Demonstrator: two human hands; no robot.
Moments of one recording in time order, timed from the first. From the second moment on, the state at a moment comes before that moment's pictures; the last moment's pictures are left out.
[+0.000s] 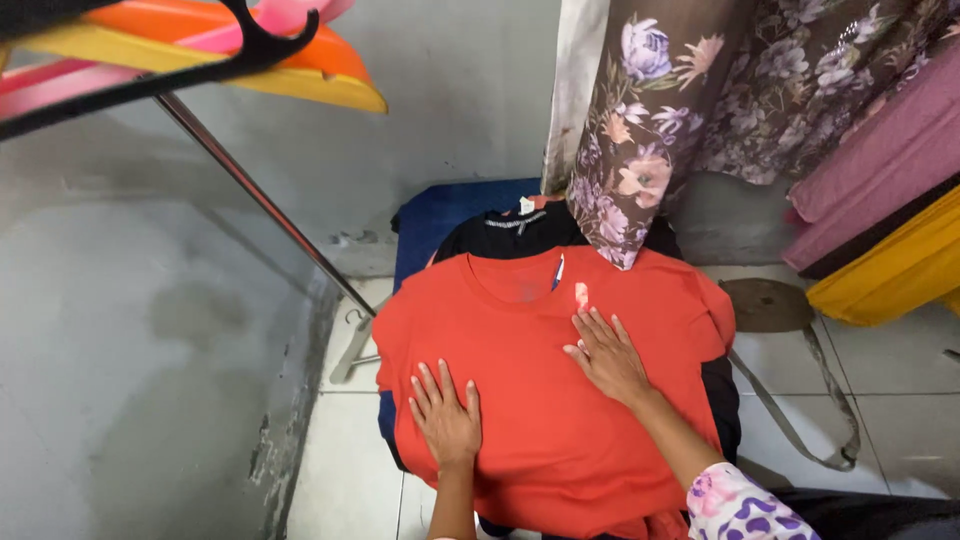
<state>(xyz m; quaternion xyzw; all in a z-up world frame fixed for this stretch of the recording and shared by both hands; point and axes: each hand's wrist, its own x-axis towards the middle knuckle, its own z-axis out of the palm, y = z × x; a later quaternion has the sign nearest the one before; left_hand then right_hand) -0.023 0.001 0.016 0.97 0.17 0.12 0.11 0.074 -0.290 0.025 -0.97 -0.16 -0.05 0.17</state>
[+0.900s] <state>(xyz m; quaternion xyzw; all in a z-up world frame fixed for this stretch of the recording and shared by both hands) -0.022 0.003 0.010 0.97 0.20 0.07 0.11 0.190 -0.289 0.021 -0.97 -0.23 -0.03 0.03</state>
